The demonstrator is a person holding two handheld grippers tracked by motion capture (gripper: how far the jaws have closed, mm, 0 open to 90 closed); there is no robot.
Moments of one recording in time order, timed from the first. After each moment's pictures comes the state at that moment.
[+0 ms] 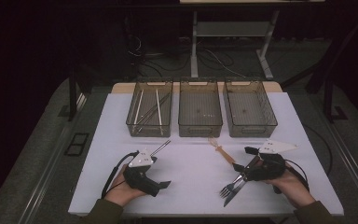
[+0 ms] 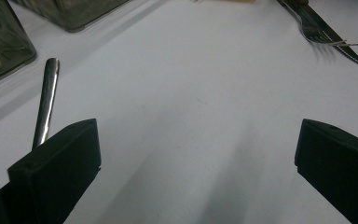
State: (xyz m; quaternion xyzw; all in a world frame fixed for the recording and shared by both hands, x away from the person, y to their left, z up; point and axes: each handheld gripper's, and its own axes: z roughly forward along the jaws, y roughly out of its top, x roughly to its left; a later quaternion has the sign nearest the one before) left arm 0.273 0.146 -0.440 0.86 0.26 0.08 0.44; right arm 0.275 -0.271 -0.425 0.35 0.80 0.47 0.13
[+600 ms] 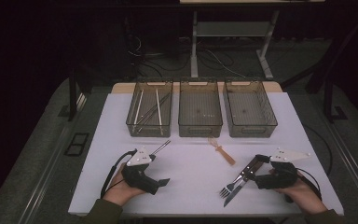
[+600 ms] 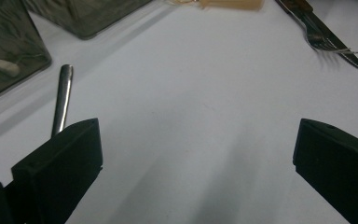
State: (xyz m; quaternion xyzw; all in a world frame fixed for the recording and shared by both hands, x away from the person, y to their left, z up) left arm 0.274 0.151 -0.433 0.85 0.26 0.09 0.44; right arm 0.258 -0.297 -0.437 0.36 0.81 0.45 0.13
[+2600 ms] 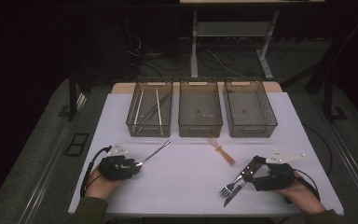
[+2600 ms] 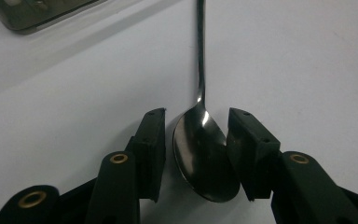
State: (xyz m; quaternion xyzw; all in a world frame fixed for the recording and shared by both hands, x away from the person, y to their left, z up) left arm 0.290 0.215 -0.441 0.85 0.38 0.11 0.34; right arm 0.258 -0.291 -0.441 0.35 0.82 0.43 0.13
